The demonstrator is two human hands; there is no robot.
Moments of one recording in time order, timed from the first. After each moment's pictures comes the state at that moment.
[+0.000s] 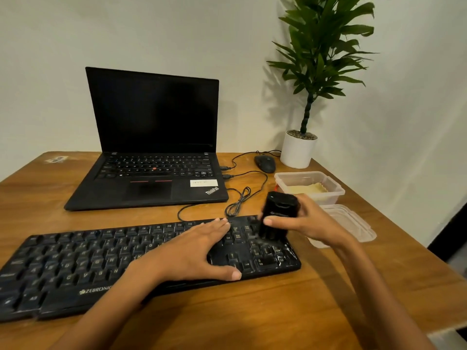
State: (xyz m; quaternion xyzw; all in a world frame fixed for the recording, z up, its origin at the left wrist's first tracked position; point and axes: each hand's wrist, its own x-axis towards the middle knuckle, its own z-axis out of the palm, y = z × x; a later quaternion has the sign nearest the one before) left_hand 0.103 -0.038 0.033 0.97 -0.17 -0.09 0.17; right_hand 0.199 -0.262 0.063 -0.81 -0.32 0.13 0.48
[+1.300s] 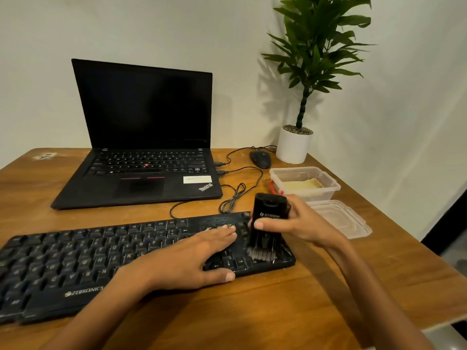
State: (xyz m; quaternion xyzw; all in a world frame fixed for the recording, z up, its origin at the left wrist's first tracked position) left_hand 0.099 -0.048 0.035 0.95 -0.22 -0.11 0.18; right_hand 0.196 -0.260 0.058 -0.78 -0.35 0.17 0.49
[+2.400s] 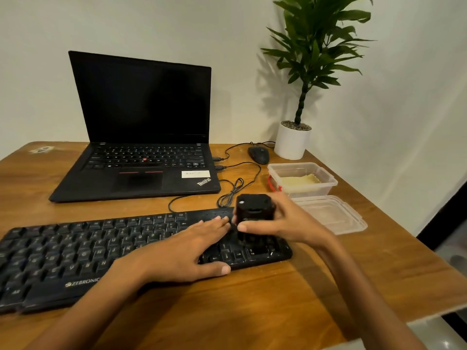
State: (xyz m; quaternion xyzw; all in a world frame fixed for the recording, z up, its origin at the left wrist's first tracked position) left_hand 0.092 -0.046 0.039 0.95 -0.21 -0.11 0.18; right_hand 0.183 -0.250 0.062 -0.80 -0.38 0.15 0.45
